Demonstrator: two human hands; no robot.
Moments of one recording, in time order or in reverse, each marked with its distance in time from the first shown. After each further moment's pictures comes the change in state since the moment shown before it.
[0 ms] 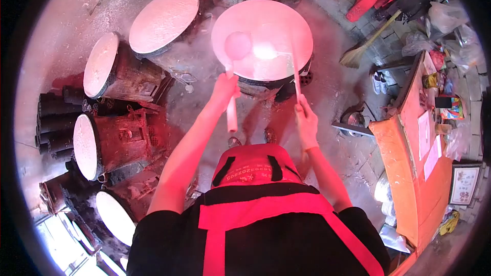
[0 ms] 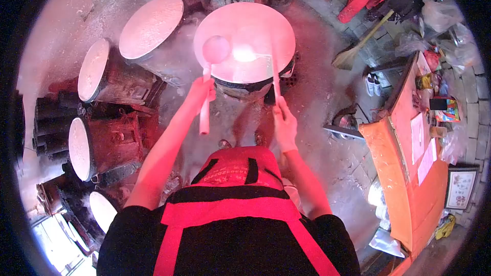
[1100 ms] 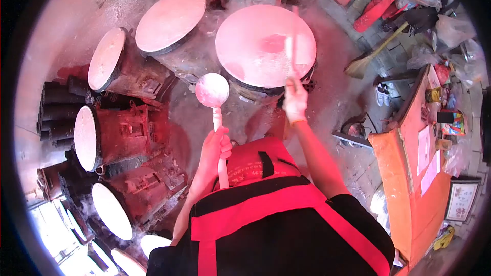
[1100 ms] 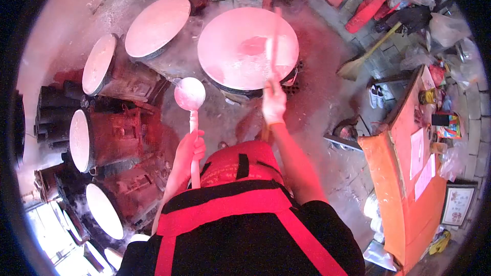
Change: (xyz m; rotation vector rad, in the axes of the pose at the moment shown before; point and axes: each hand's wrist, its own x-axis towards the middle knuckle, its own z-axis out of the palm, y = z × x) left_hand -0.165 -0.019 -0.018 -0.517 -0.008 -0.214; right_hand 0.129 0.044 0.052 0.021 0.112 -0.300
